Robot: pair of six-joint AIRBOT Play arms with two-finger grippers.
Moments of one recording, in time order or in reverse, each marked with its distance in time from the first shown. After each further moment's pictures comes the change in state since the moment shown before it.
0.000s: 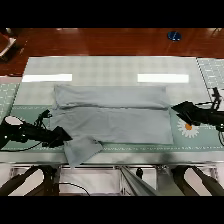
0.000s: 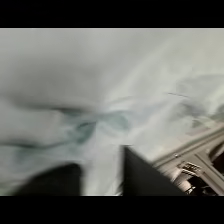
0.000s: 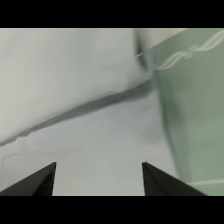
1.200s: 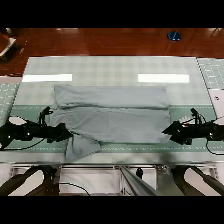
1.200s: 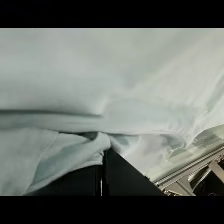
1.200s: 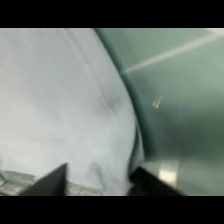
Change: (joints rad) left arm -0.047 -0.002 -0.001 -0.148 0.100 0.018; right arm 0.090 -0.159 -0.116 -0.186 0.105 0.109
